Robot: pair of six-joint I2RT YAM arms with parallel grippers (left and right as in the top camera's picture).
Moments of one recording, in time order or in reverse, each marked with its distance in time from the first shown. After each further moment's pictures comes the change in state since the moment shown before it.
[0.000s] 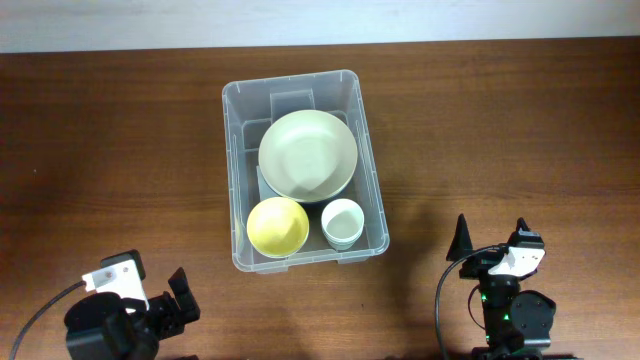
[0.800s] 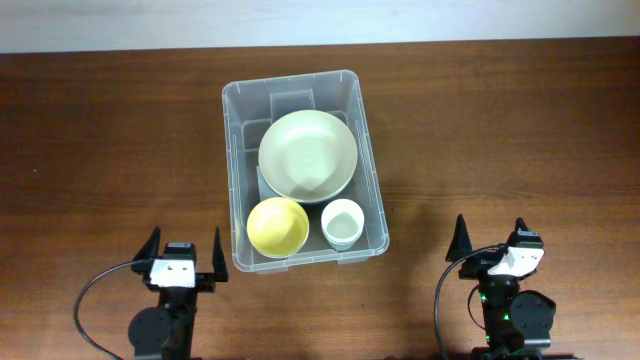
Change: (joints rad) left arm -0.163 -0.390 -0.821 1.081 0.060 0.223; right arm 0.000 0.000 0.000 -0.002 -0.011 0.000
